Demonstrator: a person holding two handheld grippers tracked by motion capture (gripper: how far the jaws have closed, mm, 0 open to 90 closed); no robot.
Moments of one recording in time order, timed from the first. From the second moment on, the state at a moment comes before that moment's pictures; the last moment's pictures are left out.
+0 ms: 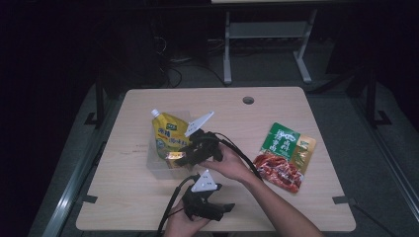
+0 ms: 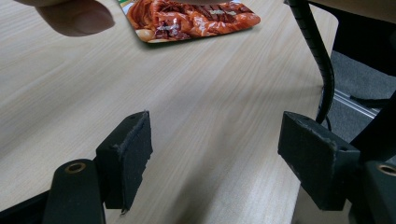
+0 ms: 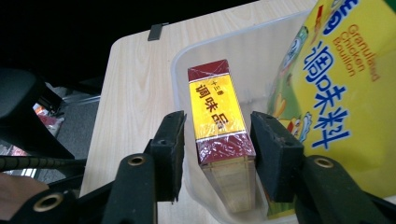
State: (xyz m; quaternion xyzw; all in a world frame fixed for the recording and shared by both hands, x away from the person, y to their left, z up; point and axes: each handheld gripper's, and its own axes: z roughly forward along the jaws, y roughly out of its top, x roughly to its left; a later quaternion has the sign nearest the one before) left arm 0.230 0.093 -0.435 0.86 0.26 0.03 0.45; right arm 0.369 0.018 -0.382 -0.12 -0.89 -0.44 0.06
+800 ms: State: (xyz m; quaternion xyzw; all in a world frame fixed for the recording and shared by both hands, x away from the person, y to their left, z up) left arm 0.233 0.091 -0.432 0.86 0.26 0.03 0.44; right arm 0.360 -0.030 -0.358 -0.15 -0.88 -0.45 0.03
